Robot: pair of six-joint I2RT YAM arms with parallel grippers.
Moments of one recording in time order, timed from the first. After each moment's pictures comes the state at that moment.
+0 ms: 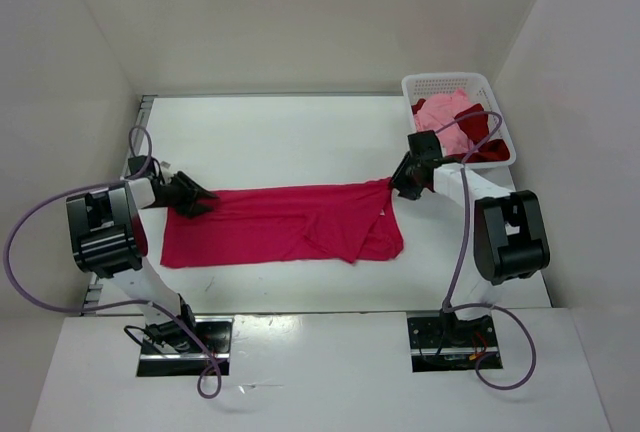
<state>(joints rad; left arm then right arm) 0.36 1.77 0.90 -0.26 0.63 -0.66 0.18 1.65 1.00 -0.34 0.02 0.74</state>
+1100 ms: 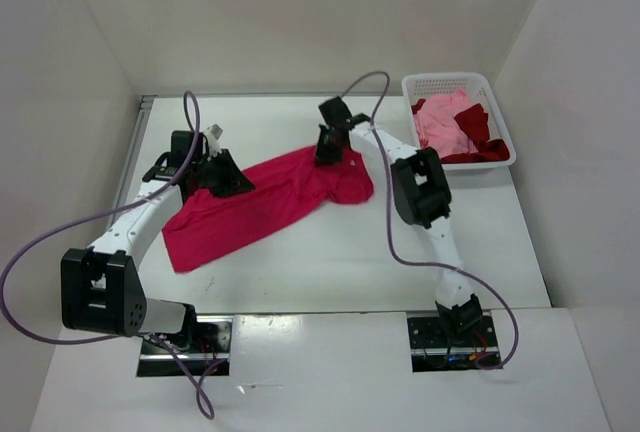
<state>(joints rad) -0.09 1.37 0.98 -0.44 0.44 -0.56 0.49 2.29 1.81 -0.55 -0.09 0.70</state>
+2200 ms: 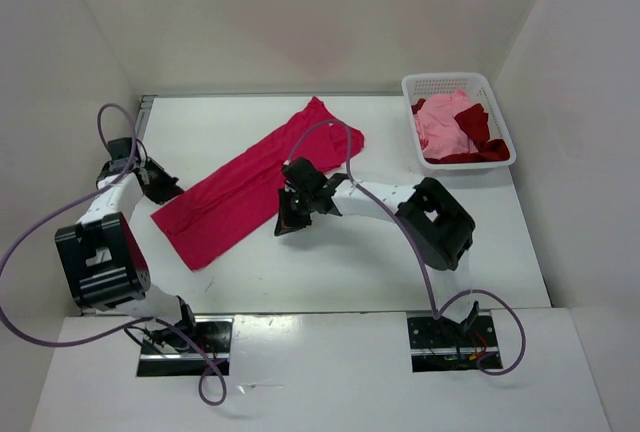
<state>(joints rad) 0.35 1.50 0.99 -0.44 0.23 -0.59 0.85 1.98 1.33 -0.27 -0.32 0.76</state>
